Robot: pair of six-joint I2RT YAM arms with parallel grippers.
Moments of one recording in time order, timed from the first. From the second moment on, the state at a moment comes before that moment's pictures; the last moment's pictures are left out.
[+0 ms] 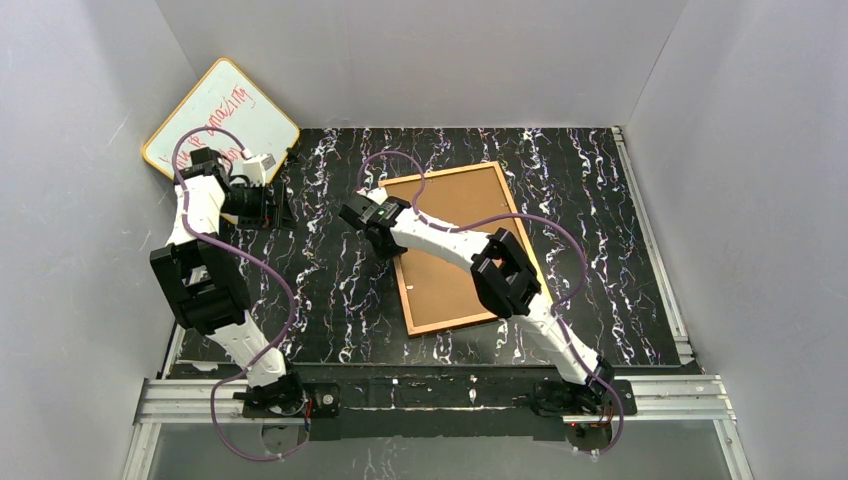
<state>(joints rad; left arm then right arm) 0.34 1.77 1.48 -1.03 0.62 0.46 1.01 2.45 2.21 -0.99 0.39 0.54</state>
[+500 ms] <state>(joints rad) 0.26 1.77 1.26 -1.01 0.65 0.47 0.98 2.41 2.33 -0.95 0.13 0.68</state>
